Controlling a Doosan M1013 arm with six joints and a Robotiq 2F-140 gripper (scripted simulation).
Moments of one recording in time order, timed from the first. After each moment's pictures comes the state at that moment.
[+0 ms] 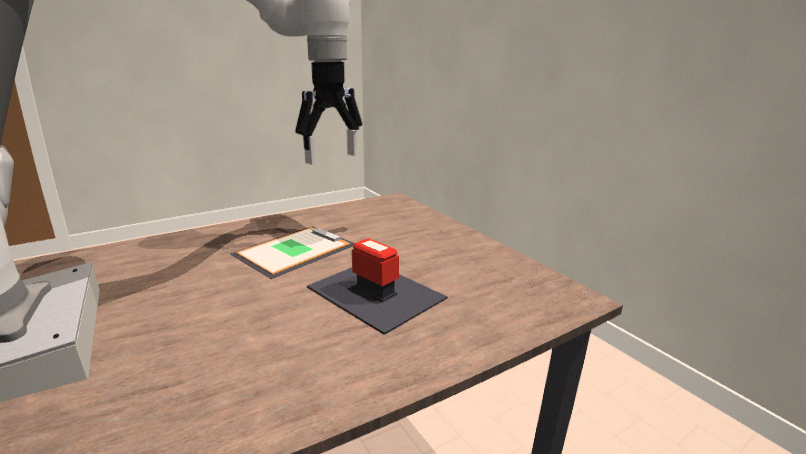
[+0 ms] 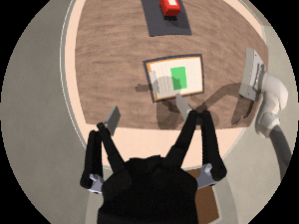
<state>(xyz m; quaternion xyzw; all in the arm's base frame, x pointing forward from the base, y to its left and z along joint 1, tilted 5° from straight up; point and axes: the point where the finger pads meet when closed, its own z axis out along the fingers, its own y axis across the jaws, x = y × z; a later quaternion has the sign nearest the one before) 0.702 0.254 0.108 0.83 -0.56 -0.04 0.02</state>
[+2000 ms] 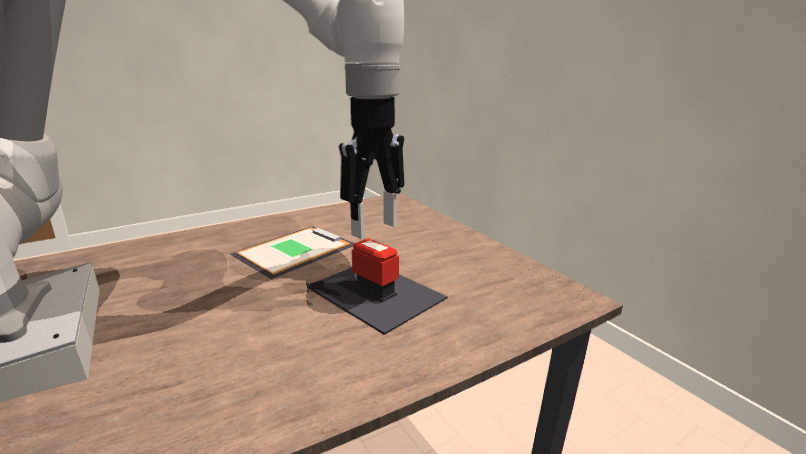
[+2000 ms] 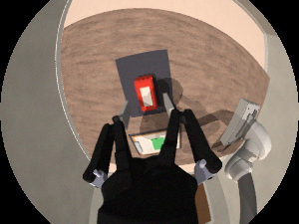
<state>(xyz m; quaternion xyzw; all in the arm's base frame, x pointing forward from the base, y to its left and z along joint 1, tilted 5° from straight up) 0.681 -0.067 0.050 0.83 -0.56 -0.04 0.02</state>
